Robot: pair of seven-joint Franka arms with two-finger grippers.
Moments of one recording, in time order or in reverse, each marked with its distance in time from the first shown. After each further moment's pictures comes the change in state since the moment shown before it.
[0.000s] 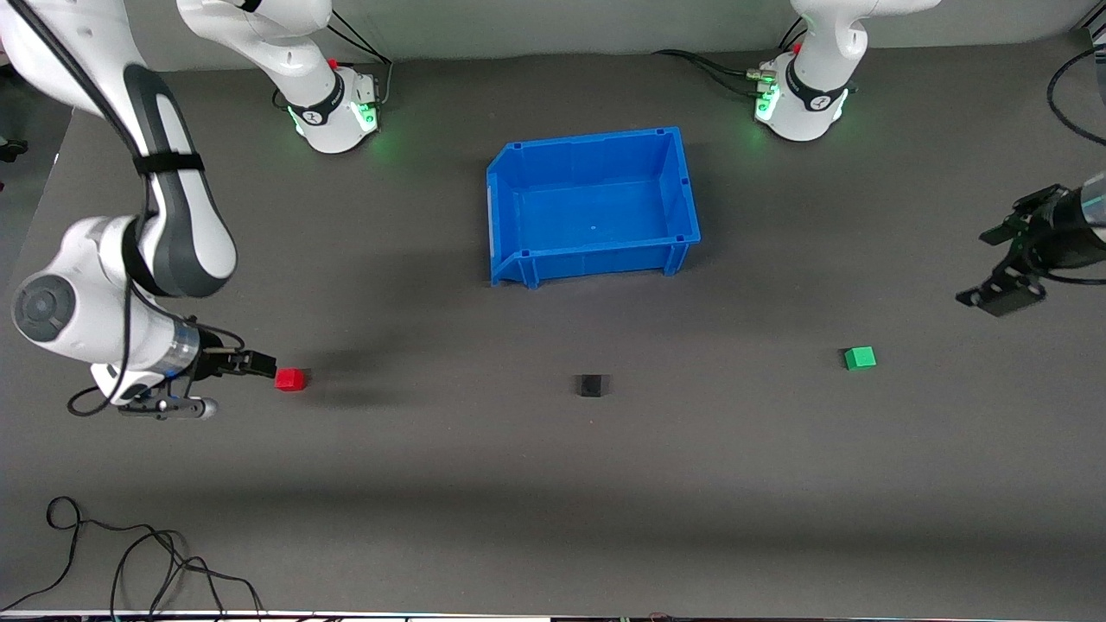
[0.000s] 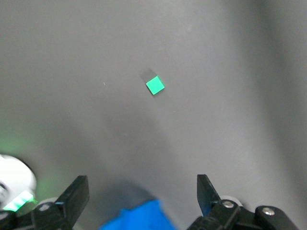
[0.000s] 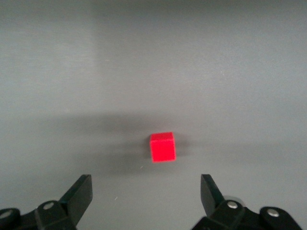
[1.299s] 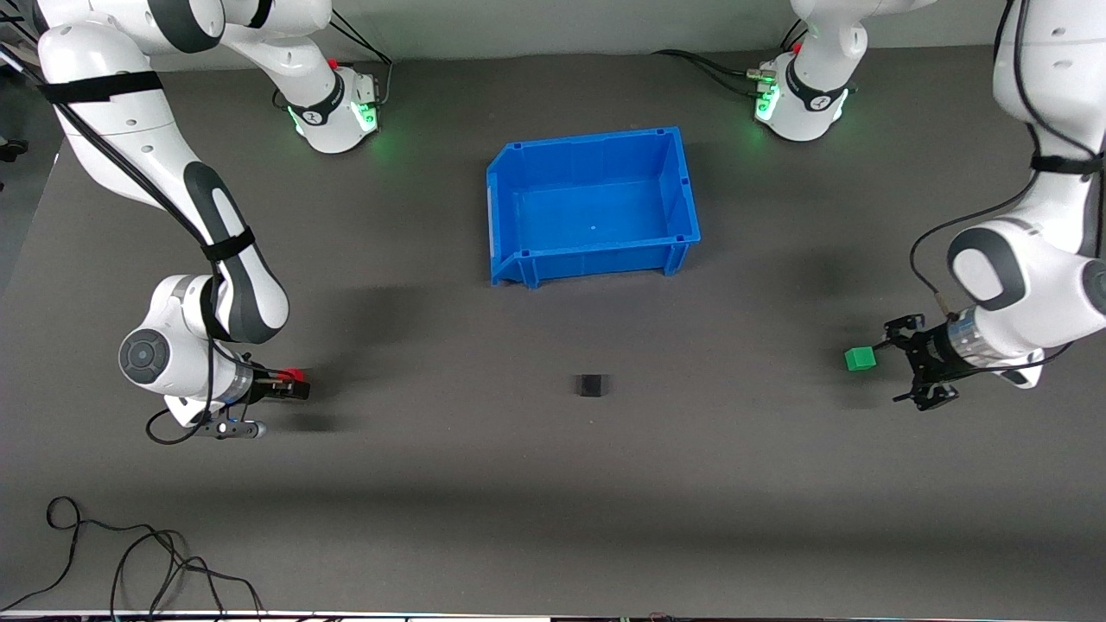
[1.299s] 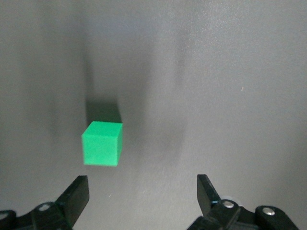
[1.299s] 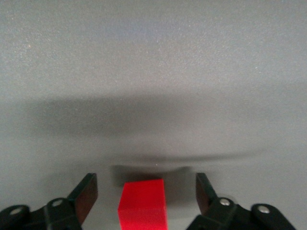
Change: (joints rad) left arm 0.075 0.367 -0.022 -0.360 -0.251 0.836 -0.228; right arm -0.009 0.232 -0.002 -0.010 0.001 0.226 -0.008
